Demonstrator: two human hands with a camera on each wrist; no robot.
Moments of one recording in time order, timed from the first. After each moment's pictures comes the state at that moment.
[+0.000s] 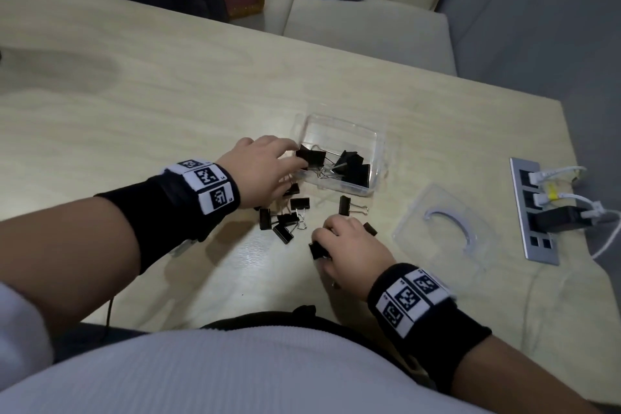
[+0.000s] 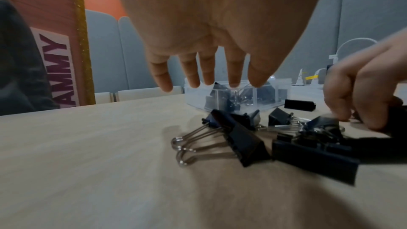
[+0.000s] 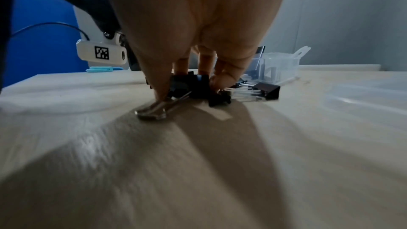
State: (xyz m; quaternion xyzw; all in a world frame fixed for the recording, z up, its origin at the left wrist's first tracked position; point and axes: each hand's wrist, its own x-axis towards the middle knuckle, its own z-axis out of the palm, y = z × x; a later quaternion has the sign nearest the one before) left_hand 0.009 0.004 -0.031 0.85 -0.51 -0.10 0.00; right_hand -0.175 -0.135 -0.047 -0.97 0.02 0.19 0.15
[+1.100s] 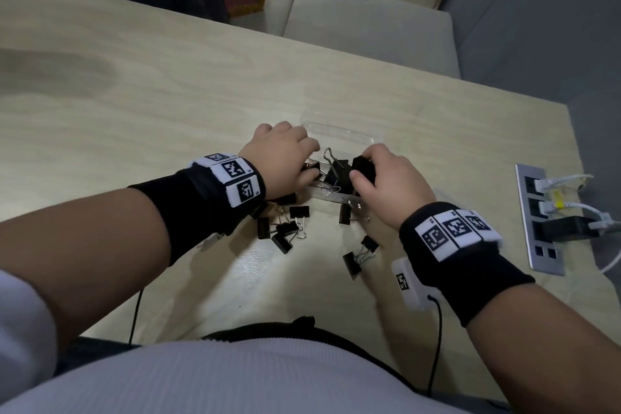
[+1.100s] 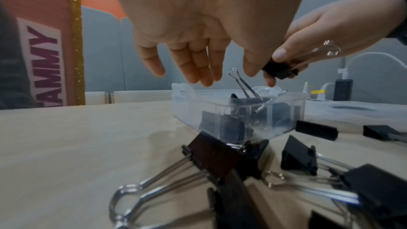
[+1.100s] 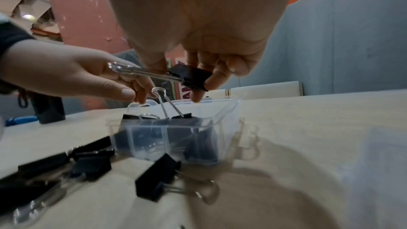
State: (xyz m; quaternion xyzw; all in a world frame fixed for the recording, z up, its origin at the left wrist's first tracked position) left_hand 0.017 -0.040 -0.023 0.88 -0.47 -0.07 0.04; right_hand -0.106 -0.204 -0.008 -0.96 0.20 0.05 0.21
